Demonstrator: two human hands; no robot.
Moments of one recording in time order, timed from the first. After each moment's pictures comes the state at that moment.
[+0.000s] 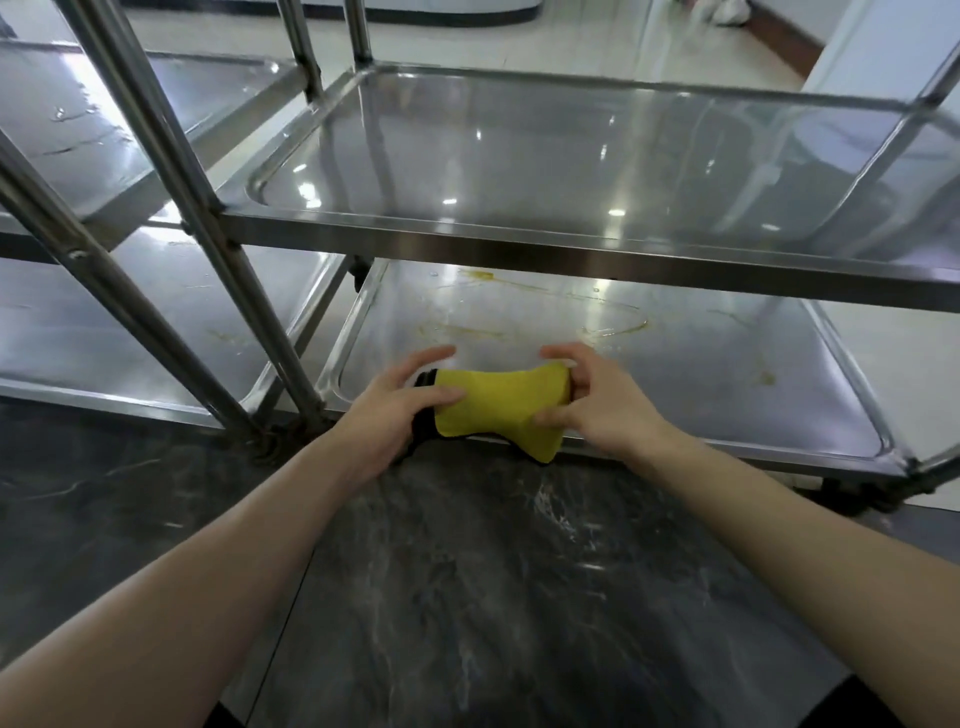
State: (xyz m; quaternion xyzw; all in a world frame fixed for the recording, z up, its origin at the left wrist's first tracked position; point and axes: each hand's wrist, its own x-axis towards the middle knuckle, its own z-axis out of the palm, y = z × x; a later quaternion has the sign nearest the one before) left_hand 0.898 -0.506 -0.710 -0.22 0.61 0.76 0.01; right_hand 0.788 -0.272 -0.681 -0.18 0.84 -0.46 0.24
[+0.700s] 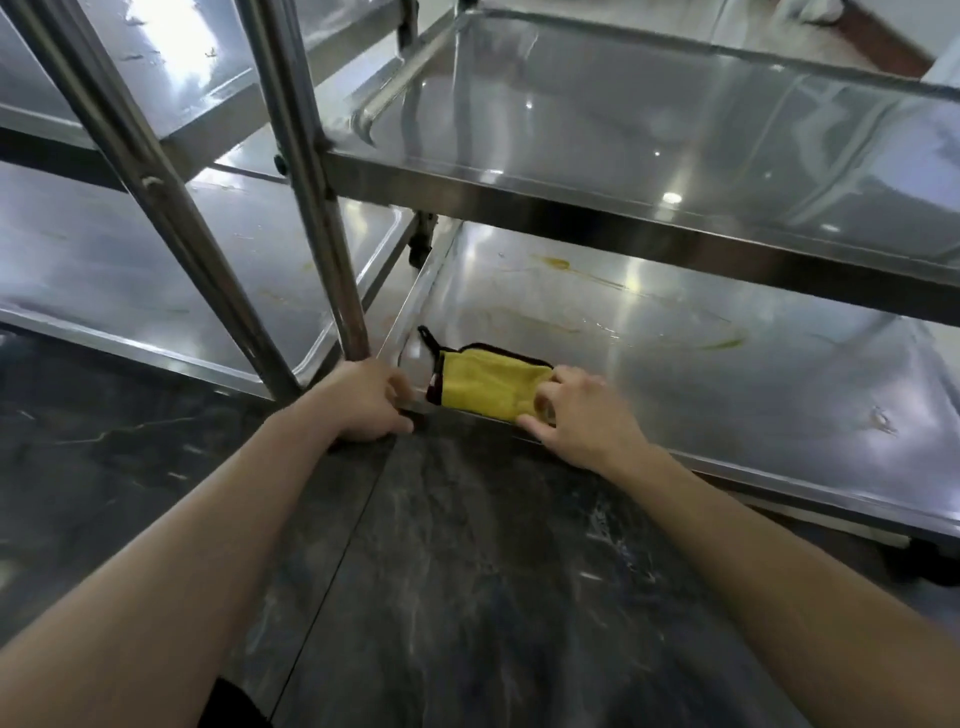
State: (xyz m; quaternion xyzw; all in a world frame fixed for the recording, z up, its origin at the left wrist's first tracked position) left_hand 0.912 -0.640 -0.745 -0.27 0.91 0.26 0.17; right_hand 0.759 -0.390 -0.787 -0.43 0.90 -0.02 0.01
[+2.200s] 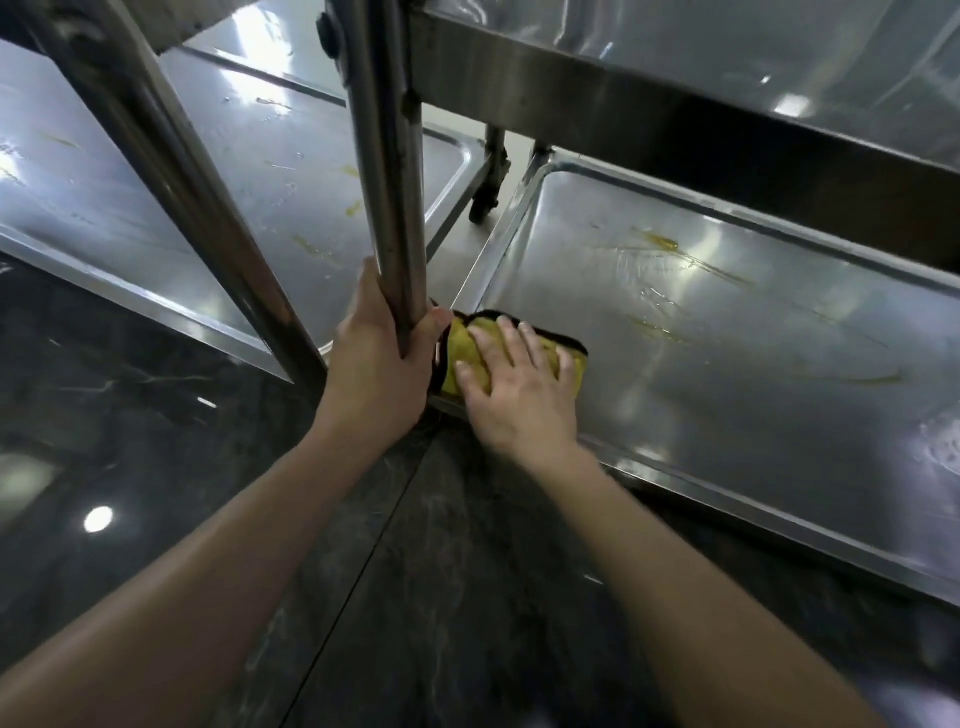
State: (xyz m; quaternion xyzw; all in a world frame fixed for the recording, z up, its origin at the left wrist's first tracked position) left_hand 0.907 -0.656 -0.780 -0.34 0.79 0.44 -0.27; right_hand 0.796 -0.547 -0.853 -0.39 0.91 -0.11 0.09
